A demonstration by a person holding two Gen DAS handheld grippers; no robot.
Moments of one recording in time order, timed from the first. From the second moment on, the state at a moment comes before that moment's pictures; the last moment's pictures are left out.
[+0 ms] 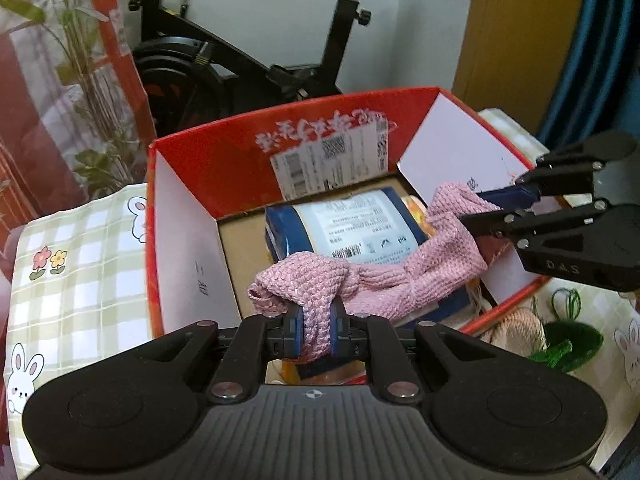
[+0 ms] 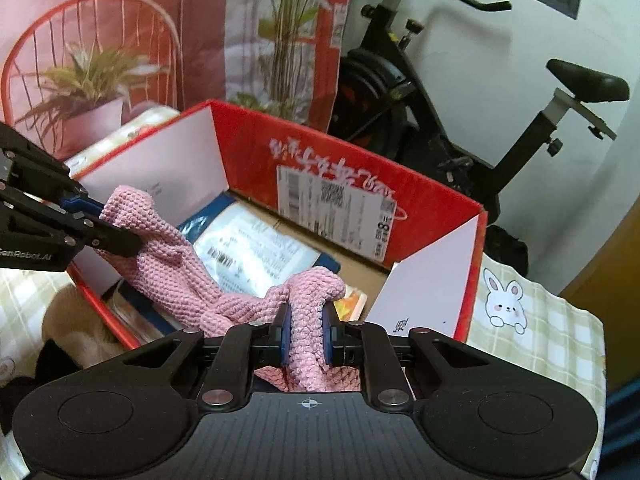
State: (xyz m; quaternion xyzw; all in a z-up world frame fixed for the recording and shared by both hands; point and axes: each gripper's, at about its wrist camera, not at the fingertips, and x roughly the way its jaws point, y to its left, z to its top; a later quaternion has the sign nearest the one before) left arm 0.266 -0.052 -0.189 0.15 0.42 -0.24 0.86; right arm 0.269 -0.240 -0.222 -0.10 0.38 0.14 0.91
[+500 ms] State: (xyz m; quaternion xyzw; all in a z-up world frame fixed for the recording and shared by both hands) left arm 0.262 -0.048 -0.168 0.11 0.39 -0.24 0.88; right arm 0.264 -0.257 -0.200 -0.09 0.35 0.11 0.92
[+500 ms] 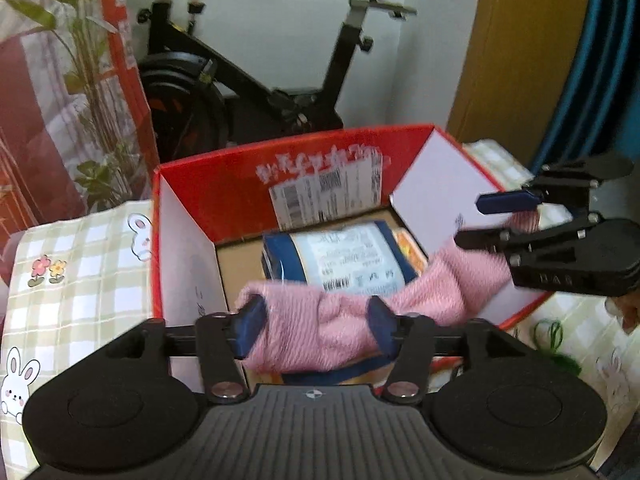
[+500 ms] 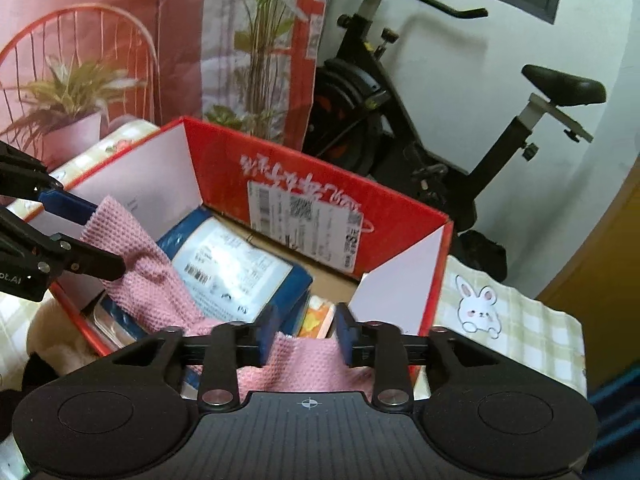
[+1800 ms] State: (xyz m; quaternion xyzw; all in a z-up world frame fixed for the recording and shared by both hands) left arm 0.126 0.023 -0.137 0.05 0.27 -0.14 0.95; right arm 0.104 -0.253 -0.168 0.06 0.19 0.07 0.98
